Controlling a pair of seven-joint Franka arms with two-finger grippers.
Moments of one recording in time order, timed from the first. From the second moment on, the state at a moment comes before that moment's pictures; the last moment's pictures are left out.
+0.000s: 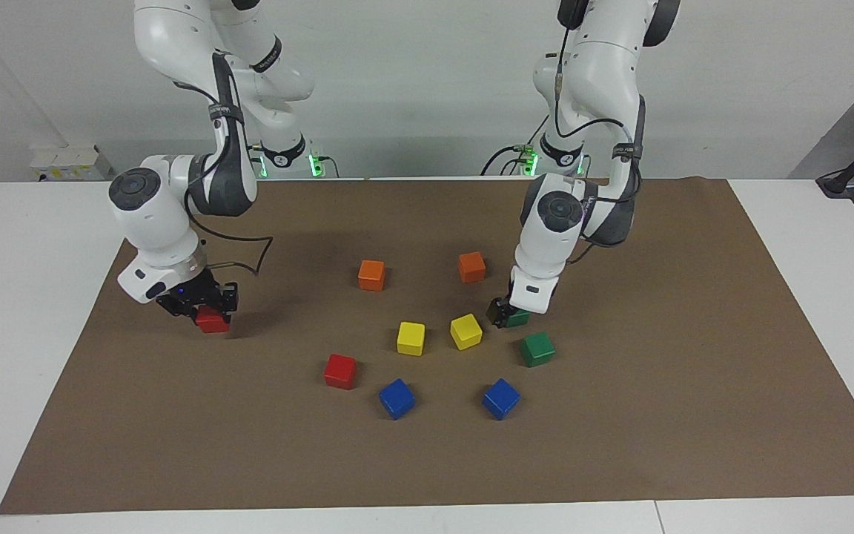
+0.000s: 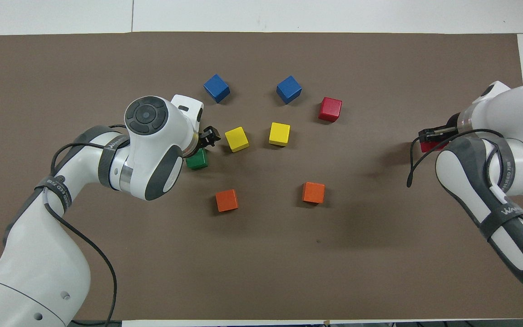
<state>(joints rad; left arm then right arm) -0.33 0.37 -0.12 -1.89 0.01 2.28 -0.84 -0.13 0.20 0.07 -2.02 -0.06 2.30 -0.10</state>
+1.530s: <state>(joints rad) -0.23 0.26 -0.11 -1.81 0.03 2.10 -0.63 -0.17 0.23 0.08 -2.09 -0.04 2.40 -0.10</state>
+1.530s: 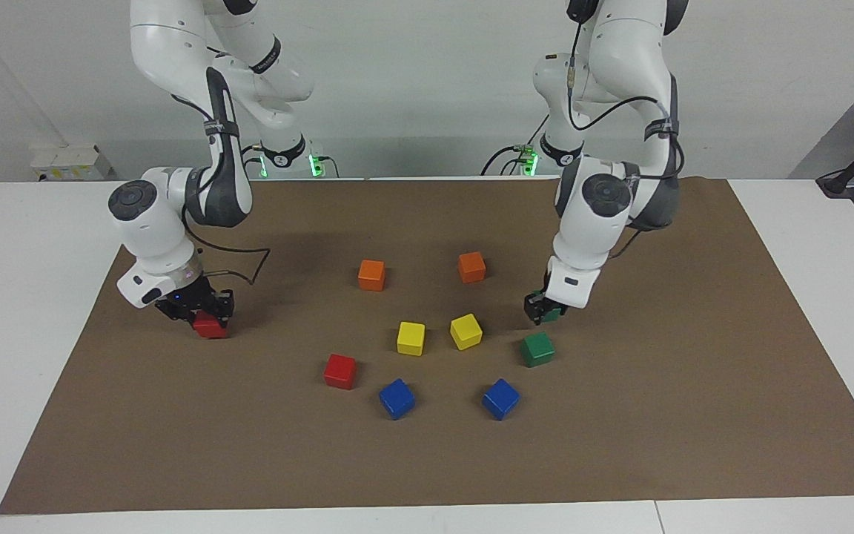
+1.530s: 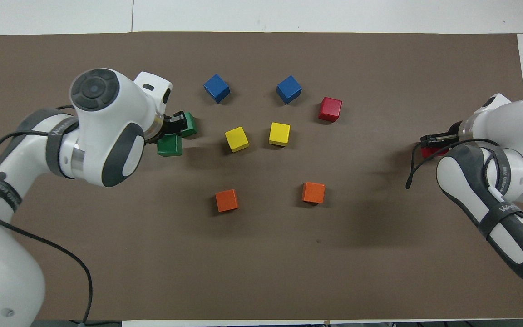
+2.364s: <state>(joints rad) 0.18 0.16 -0.10 -1.85 0.03 2.01 -0.01 -0.17 0.25 0.08 -2.09 -0.03 2.42 -0.10</state>
